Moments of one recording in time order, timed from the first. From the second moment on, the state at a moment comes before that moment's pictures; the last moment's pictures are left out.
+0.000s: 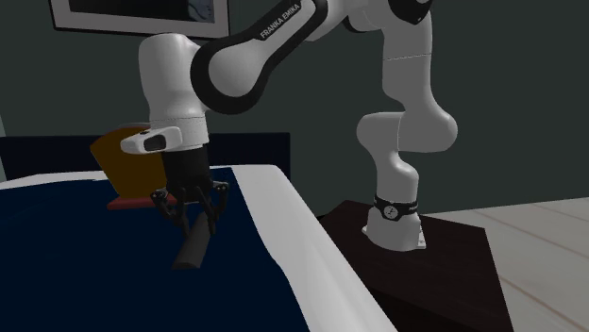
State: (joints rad) arm -0.01 0.23 -0.53 -2.11 0.16 2.22 -1.37
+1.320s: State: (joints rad) arm 0.00 0.14 -0.55 -2.06 0.10 2.09 -1.33
